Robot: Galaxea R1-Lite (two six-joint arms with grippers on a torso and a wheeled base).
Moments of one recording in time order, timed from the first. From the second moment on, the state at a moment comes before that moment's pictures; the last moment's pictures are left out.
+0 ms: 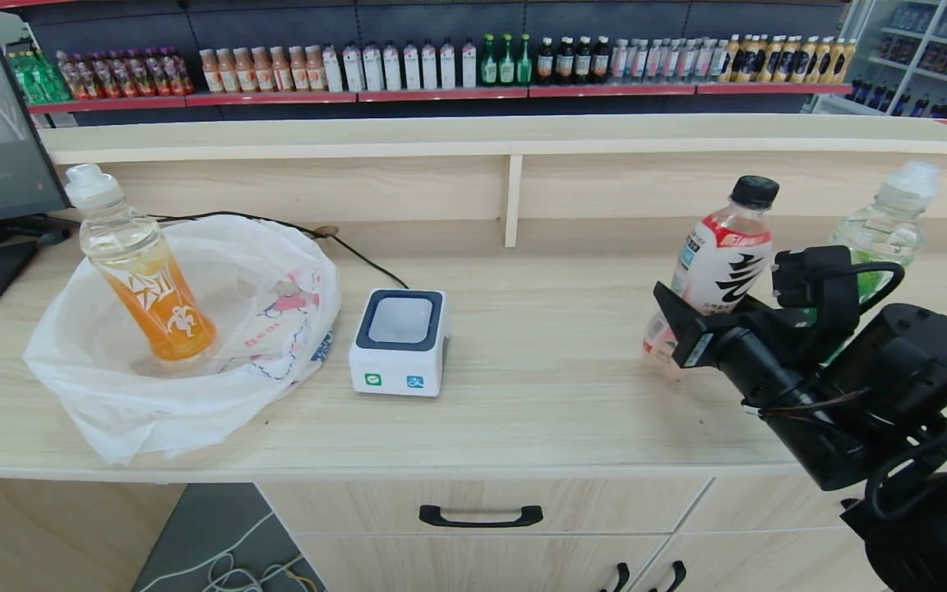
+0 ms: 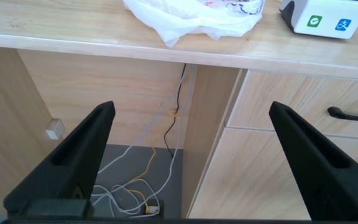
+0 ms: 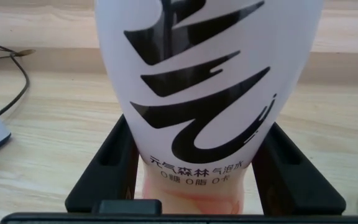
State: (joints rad) left arm 0.00 0.00 0.00 0.00 0.00 -0.01; right arm 0.43 1.83 -0.48 -1.57 -0.24 -0.05
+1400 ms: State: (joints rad) left arm 0.00 0.00 0.00 0.00 0.00 -0.01; right arm 0.70 1.47 -0.16 -1.57 -0.13 -0.03
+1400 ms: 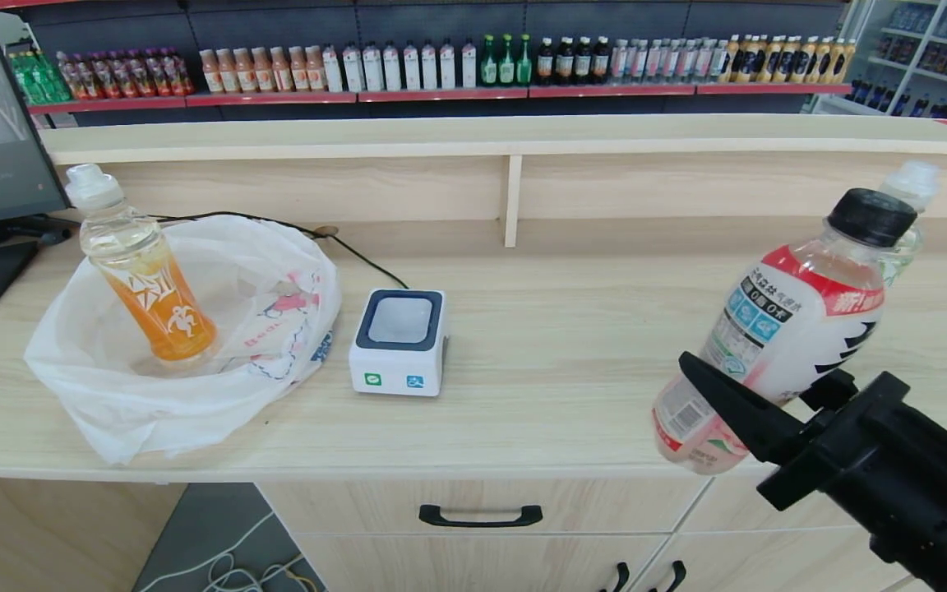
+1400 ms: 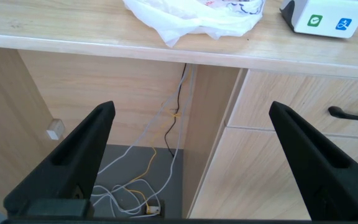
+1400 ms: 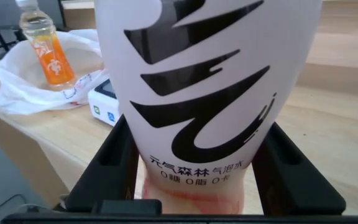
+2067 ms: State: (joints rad) left arm 0.00 0.00 0.00 0.00 0.00 -0.01; right arm 0.86 1.52 -0.29 -1.57 -0.01 0.24
